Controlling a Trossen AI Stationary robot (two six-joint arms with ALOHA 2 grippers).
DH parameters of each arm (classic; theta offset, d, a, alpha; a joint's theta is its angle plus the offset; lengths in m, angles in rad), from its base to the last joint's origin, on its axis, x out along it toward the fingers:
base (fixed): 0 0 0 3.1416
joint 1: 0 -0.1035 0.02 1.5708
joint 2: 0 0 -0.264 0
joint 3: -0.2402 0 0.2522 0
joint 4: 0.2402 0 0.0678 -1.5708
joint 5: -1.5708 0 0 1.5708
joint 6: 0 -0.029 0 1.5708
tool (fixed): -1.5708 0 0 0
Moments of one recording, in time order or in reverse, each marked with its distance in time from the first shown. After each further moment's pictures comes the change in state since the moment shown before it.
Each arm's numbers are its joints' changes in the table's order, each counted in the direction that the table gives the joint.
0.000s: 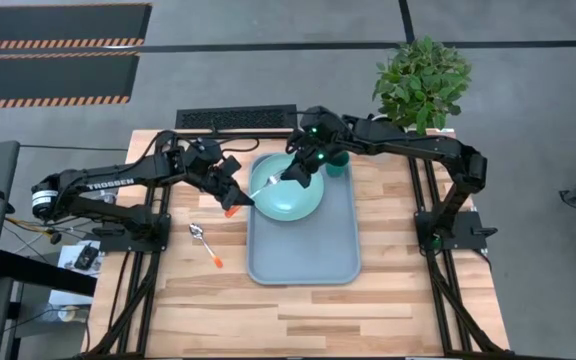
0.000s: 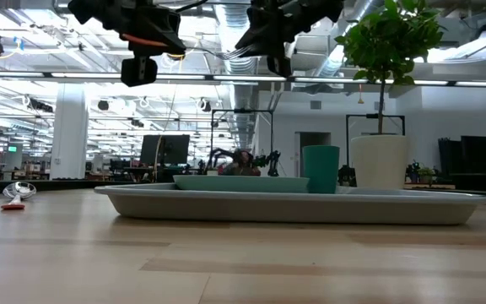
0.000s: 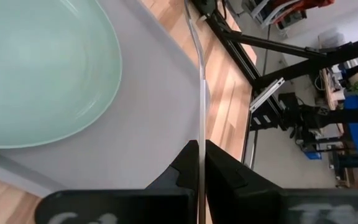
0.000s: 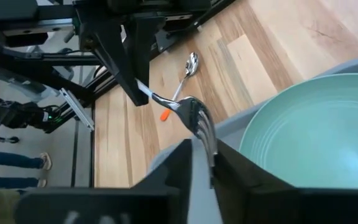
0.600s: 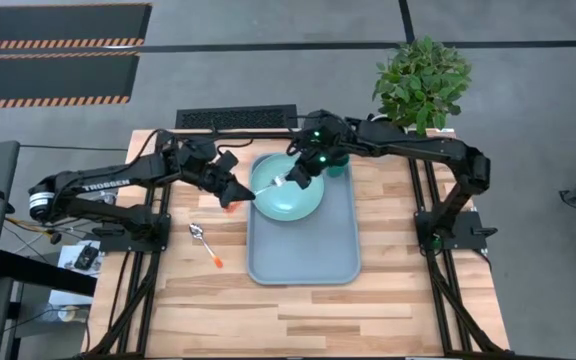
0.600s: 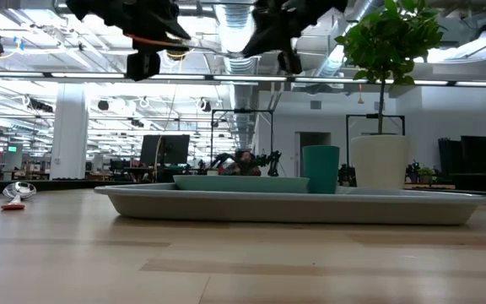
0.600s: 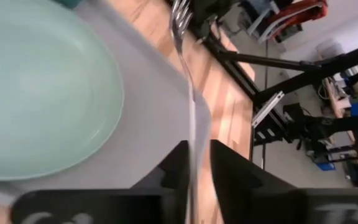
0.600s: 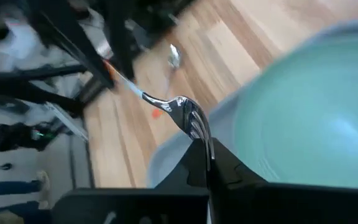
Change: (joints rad) left arm -0.001 -0.033 0.002 -0.050 -0.053 -0.038; right arm -0.018 -0.026 0.000 0.114 0.130 -0.095
